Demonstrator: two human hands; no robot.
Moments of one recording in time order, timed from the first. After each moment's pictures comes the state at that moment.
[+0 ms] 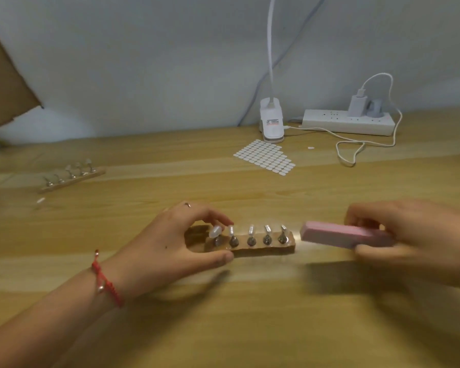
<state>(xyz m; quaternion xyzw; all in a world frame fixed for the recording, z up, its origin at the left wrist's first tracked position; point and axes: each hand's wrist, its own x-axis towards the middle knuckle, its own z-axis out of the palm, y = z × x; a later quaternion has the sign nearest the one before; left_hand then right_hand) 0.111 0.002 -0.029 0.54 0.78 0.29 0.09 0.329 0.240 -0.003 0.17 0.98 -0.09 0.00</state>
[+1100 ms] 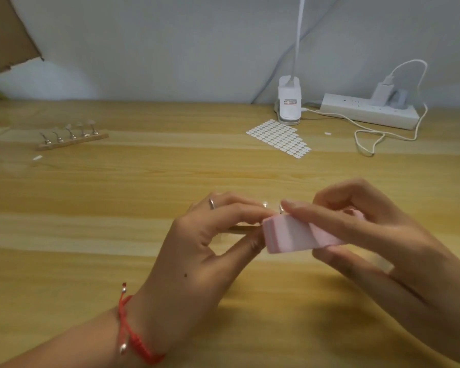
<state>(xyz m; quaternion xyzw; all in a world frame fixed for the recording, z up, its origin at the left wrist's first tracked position) 0.180 0.003 -0.037 0.50 0.66 0.56 0.04 0.316 0.173 -0.023 -0.07 0.94 -0.23 -0.24</state>
